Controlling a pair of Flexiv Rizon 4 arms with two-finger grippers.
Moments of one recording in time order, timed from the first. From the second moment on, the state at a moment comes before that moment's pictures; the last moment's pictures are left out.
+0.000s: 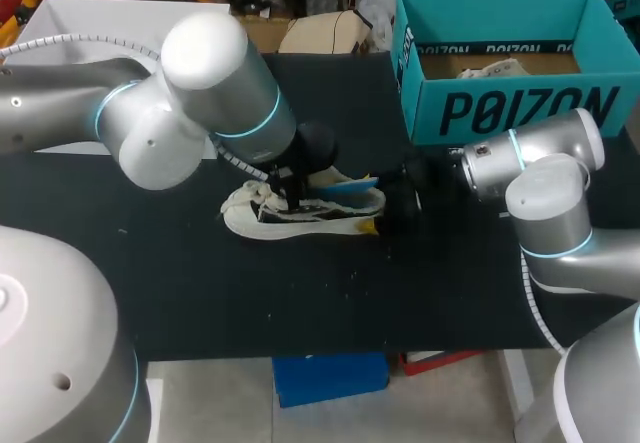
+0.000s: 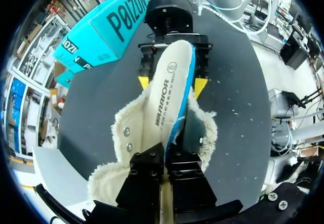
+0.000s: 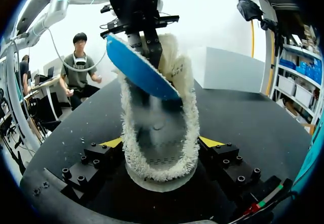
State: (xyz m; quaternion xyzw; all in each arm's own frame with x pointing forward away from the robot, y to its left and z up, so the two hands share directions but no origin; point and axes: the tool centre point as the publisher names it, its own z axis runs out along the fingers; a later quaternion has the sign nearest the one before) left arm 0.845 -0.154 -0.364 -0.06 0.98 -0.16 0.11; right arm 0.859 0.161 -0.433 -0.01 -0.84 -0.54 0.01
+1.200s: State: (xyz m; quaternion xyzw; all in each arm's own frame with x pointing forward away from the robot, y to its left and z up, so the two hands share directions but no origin) left arm 0.865 -0.232 -0.386 0.11 0.95 -0.27 0.11; right arm 0.859 0.161 -0.433 -0.01 -0.84 -0.54 0.01
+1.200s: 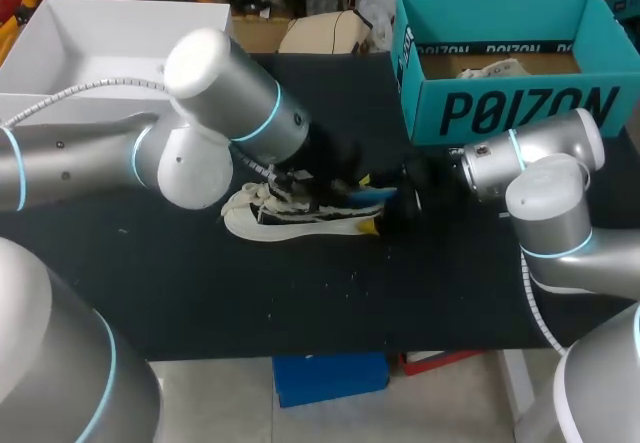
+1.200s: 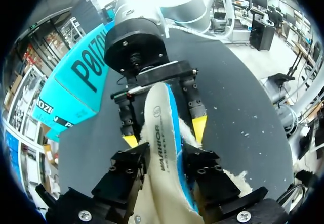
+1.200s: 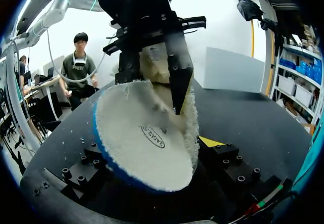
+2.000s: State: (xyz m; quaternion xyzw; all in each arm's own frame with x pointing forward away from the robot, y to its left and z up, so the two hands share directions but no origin) left arm 0.850 -0.262 -0.356 0.10 0.95 -0.27 0.11; right arm 0.858 0.161 -0.433 -0.01 -0.84 -0.54 0.01
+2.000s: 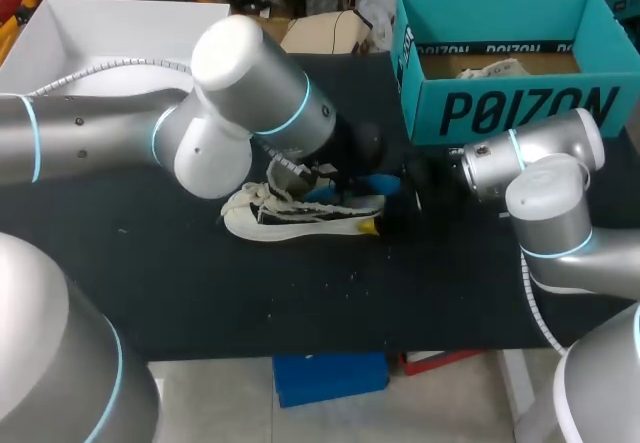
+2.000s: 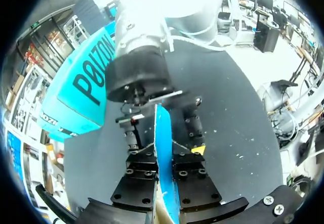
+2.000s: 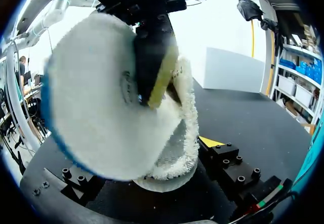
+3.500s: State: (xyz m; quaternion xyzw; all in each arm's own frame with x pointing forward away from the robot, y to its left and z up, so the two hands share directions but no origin) left arm 0.790 -0.343 -0.124 0.08 0.79 -0.60 0.00; right arm 0.858 0.161 -0.433 -0.01 -0.84 -0.54 0.01
